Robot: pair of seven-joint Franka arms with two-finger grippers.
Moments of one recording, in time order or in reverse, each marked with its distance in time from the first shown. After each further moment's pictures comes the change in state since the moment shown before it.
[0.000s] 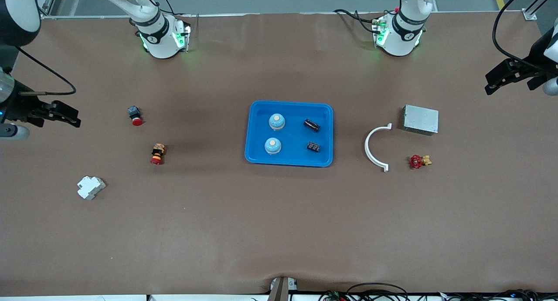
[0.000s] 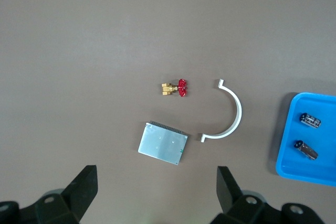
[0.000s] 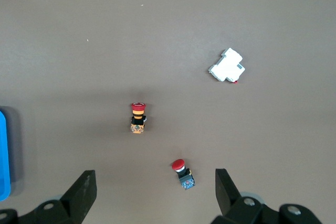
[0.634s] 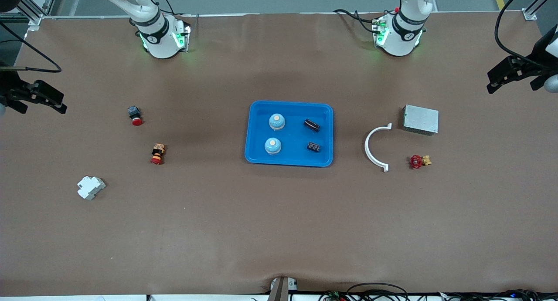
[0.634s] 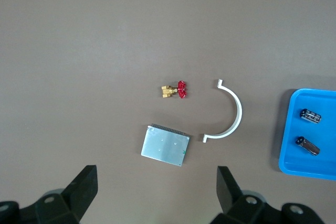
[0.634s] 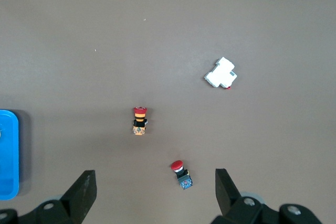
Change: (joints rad) left arm 0.001 0.000 0.000 0.012 0.000 0.000 0.036; right arm -0.001 -0.070 0.001 0.016 0.000 -0.016 -0.003
